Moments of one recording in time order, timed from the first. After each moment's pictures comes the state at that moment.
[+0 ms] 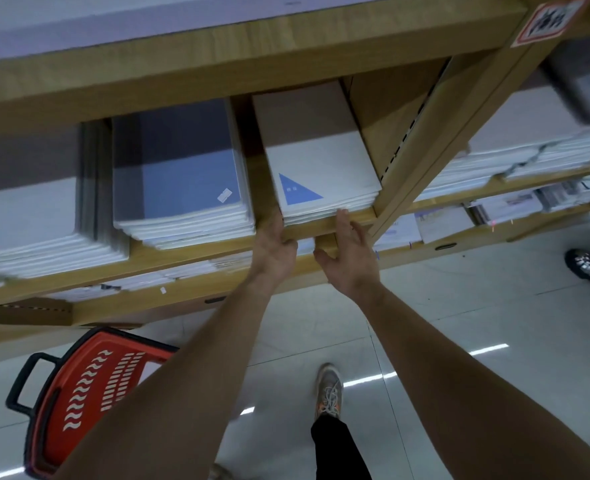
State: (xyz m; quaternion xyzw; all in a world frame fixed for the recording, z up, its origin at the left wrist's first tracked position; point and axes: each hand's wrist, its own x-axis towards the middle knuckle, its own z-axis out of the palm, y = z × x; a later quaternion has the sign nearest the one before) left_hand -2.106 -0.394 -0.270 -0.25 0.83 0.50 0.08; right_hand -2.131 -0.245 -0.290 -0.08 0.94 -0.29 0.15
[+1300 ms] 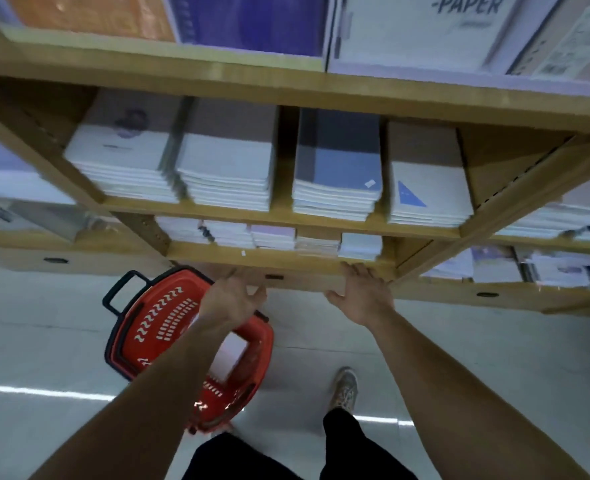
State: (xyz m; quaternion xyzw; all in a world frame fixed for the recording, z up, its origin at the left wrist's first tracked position) left_hand -1.828 -0.570 -0.207 -0.33 0.88 0.32 0.13; right_hand -1.976 -0.359 -0.218 -0.25 0.93 -0.01 0.28
